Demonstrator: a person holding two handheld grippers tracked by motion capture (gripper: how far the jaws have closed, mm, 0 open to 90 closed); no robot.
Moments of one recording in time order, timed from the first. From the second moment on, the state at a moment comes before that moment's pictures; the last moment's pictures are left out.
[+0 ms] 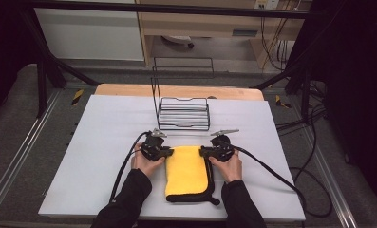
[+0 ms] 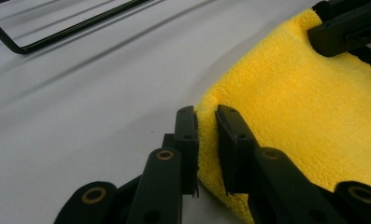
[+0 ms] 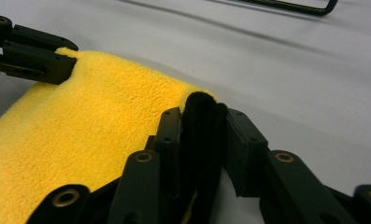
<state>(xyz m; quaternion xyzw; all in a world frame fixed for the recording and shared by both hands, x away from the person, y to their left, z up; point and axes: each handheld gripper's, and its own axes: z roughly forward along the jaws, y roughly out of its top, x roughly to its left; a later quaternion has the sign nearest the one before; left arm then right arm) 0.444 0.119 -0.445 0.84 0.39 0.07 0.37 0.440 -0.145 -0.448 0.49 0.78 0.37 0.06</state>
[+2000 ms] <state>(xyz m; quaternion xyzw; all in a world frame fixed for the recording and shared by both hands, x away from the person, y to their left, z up) 0.406 0.137 -0.341 0.80 0.32 0.15 0.48 0.384 -0.157 -0.346 0.42 0.73 0.51 0.16</state>
